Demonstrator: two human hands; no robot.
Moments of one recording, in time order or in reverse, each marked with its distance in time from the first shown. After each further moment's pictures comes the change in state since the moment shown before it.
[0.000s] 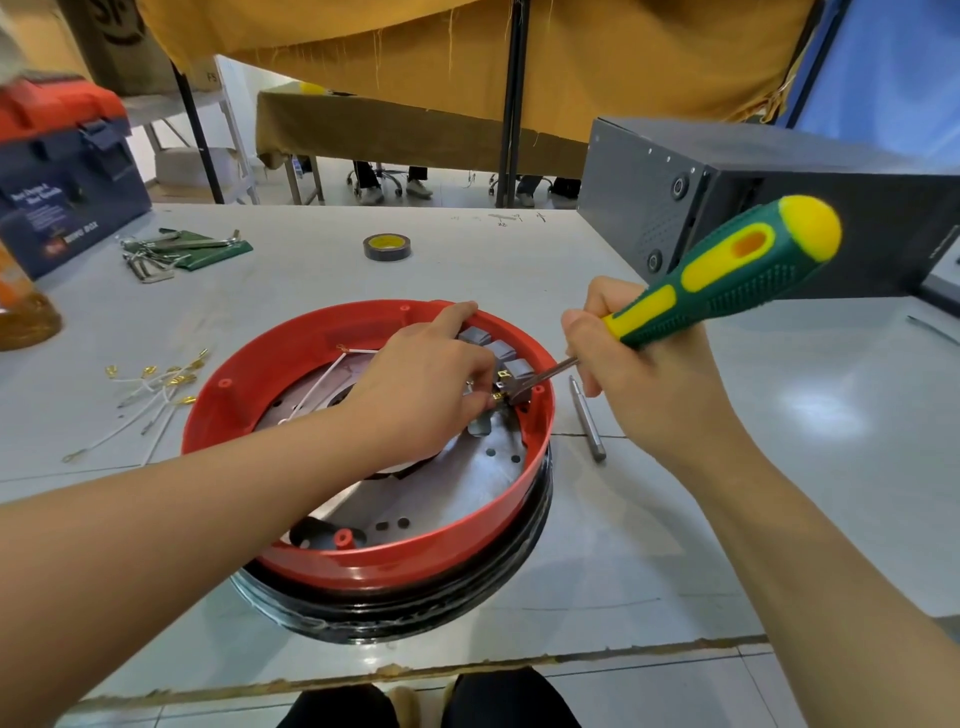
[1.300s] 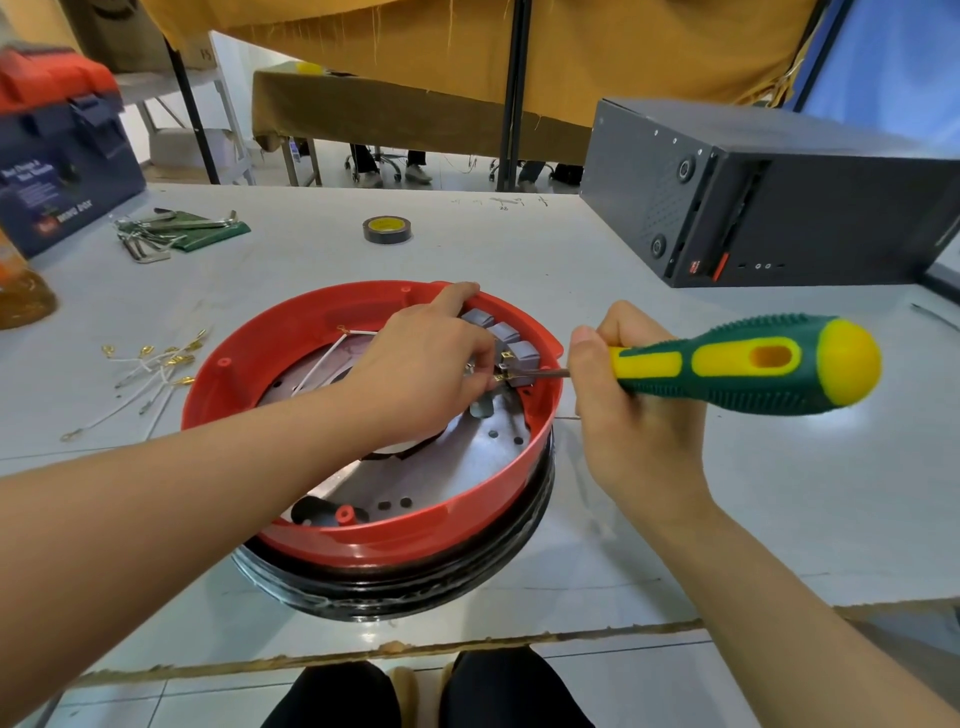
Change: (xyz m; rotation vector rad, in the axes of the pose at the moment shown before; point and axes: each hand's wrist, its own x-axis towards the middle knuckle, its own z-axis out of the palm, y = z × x) left_hand 0.000 0.000 -0.003 -0.020 0.000 0.004; right_hand -0.036 0.005 0.023 0.007 0.213 -0.036
